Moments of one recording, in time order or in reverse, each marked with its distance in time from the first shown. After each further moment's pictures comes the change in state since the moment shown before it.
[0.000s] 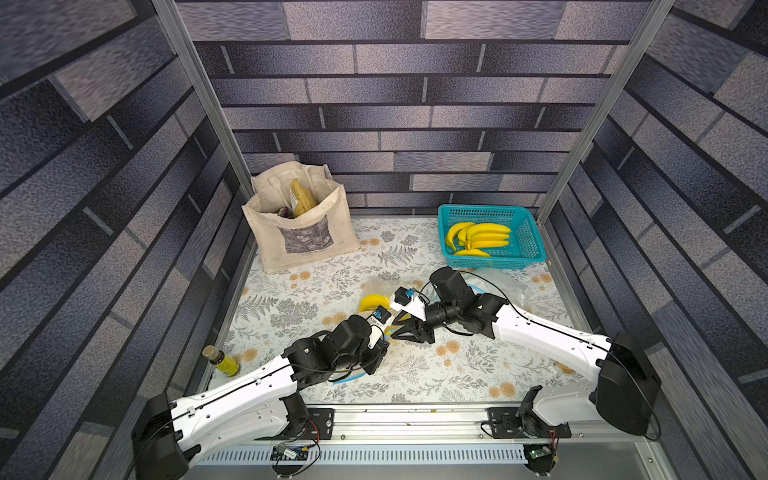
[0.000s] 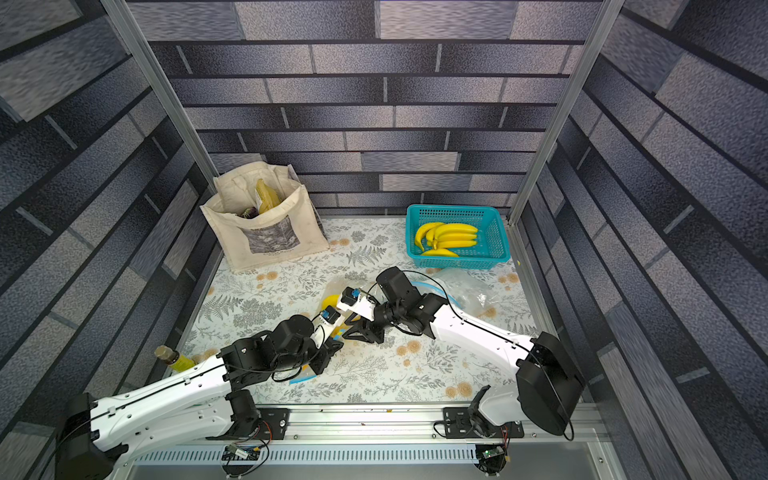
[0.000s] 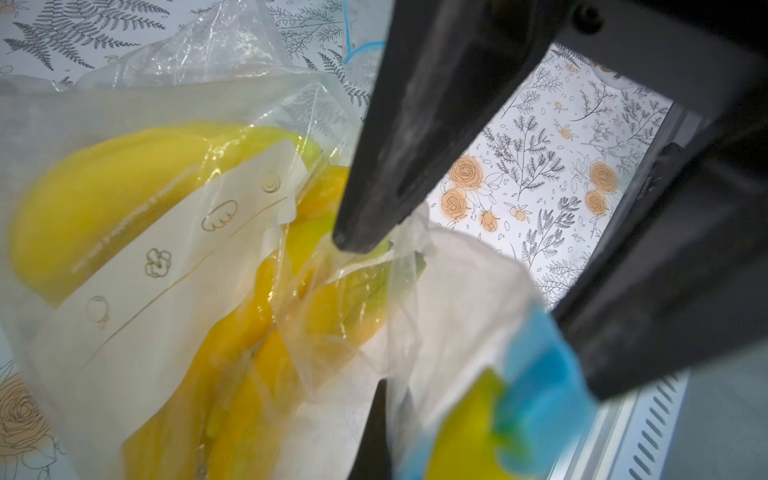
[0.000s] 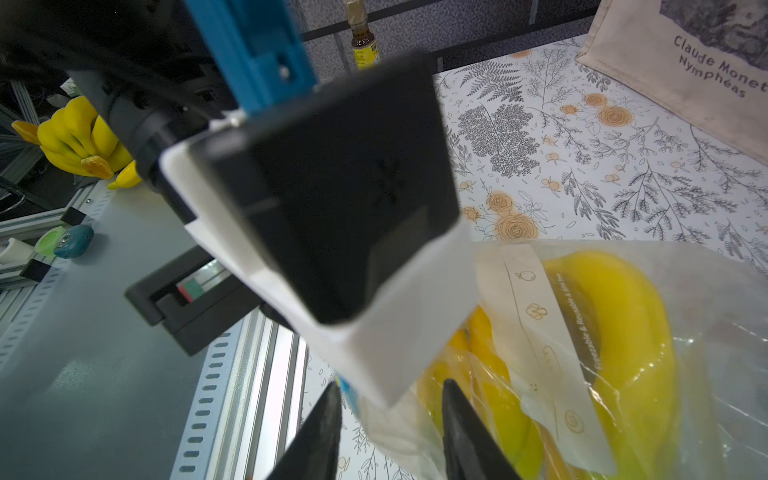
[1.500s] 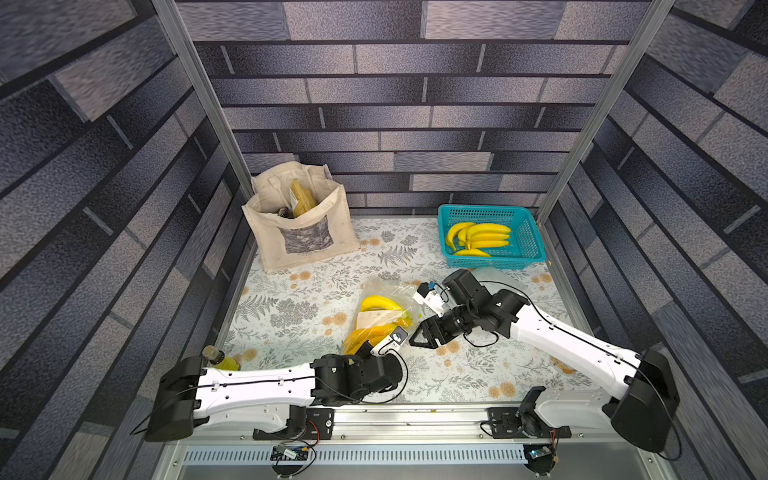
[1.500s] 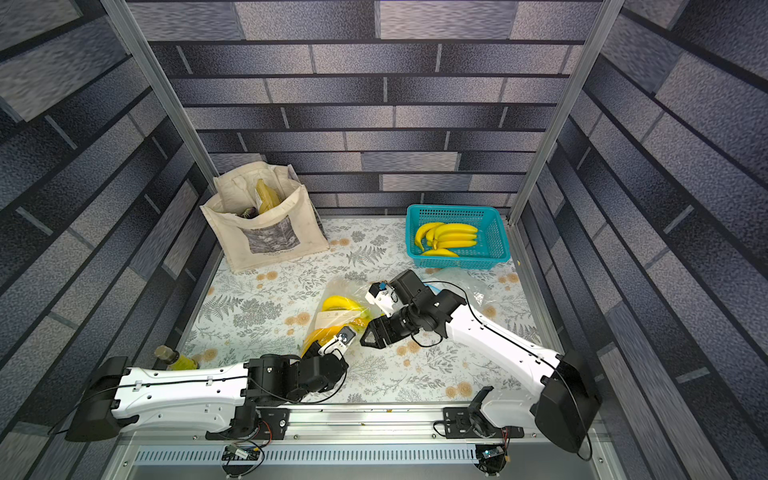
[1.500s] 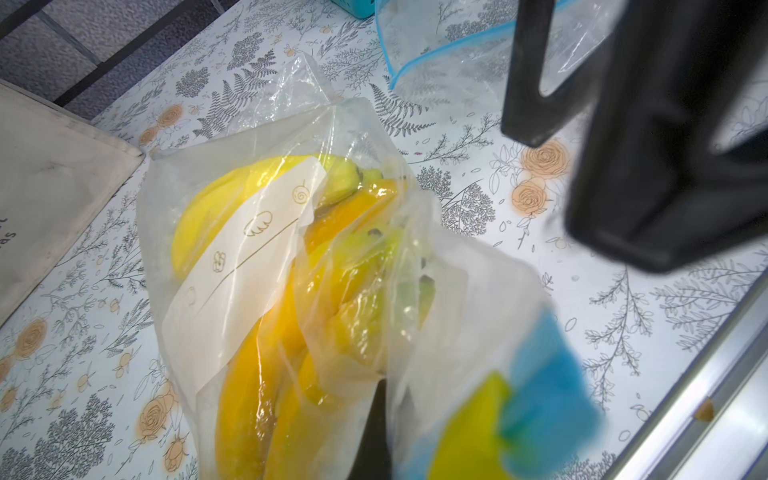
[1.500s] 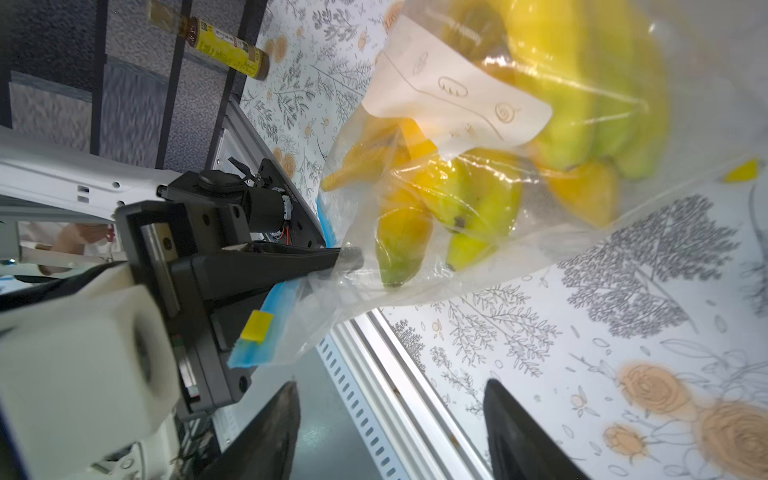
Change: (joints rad) left arm -0.367 0.133 0.047 -0.032 -0.590 -0.078; right arm -0.058 -0.167 0.012 -0.389 0.176 0.568
